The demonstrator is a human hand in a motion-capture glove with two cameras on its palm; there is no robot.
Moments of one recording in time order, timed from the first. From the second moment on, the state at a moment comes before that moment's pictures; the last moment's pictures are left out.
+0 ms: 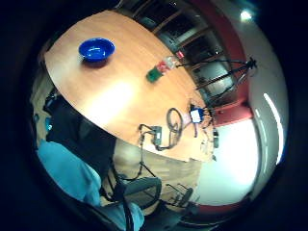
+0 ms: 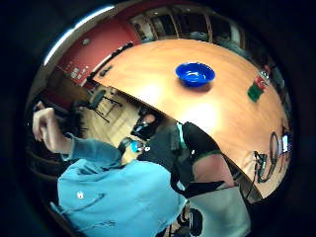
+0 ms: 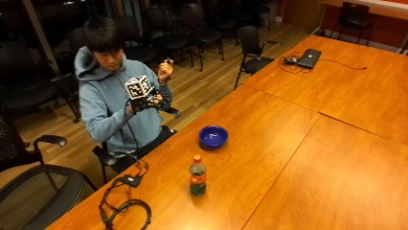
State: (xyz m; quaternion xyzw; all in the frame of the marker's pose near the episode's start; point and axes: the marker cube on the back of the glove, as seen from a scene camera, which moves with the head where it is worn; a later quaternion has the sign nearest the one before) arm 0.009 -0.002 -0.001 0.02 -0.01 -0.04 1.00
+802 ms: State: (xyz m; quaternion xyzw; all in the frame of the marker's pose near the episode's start) arm 0.101 0.002 0.056 0.03 -0.09 0.12 0.99
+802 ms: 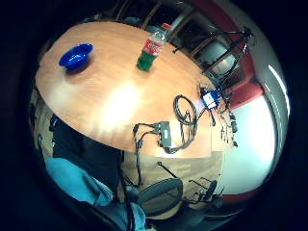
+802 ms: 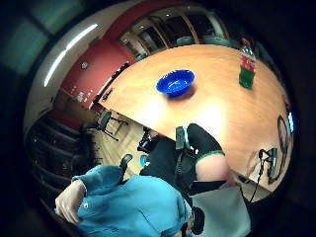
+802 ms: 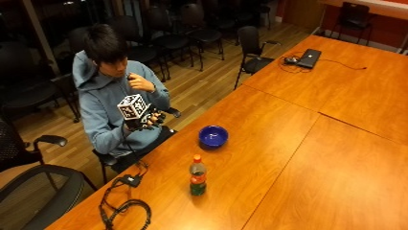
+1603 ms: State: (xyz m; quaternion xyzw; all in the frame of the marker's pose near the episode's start) arm 0.212 -0.035 0.092 0.06 -0.03 0.12 0.99
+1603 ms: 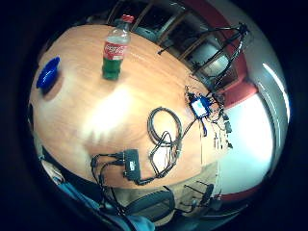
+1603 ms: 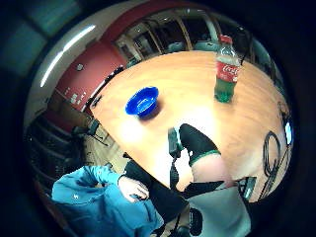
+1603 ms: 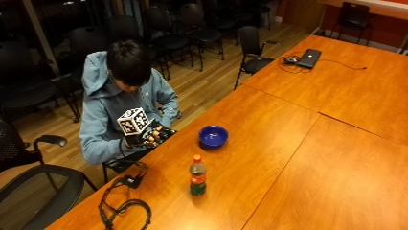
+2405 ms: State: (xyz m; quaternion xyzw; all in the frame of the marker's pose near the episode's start) arm 0.308 -0.071 0.107 0.10 -0.12 0.17 0.97
